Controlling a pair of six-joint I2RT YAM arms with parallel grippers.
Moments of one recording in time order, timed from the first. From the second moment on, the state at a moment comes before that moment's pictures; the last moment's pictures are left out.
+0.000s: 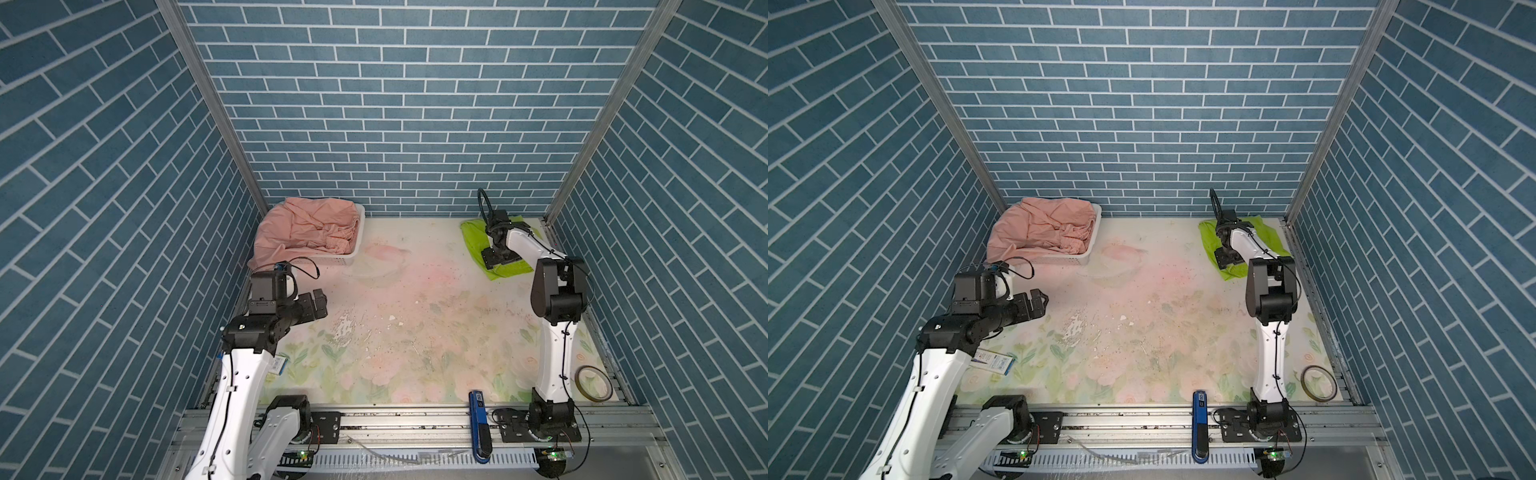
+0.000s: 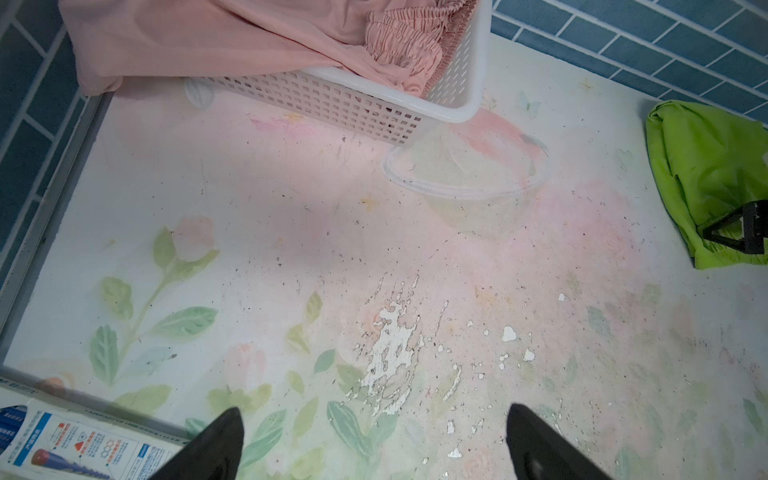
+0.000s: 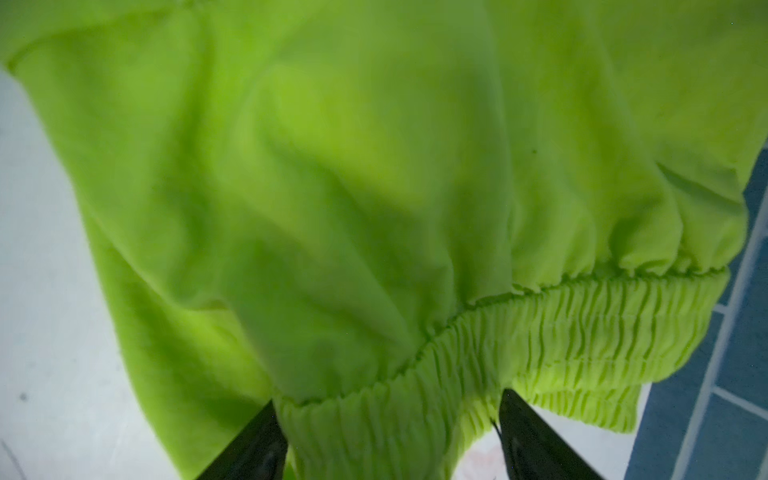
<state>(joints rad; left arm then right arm) 0.01 0.85 0.93 -0.91 0.14 -0.25 0.18 2.27 1.87 -0.87 0.30 -0.14</state>
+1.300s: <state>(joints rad) 0.01 1.04 1.14 -0.92 0.03 -0.29 0.49 1.32 0.93 -0.34 -0.30 0.06</state>
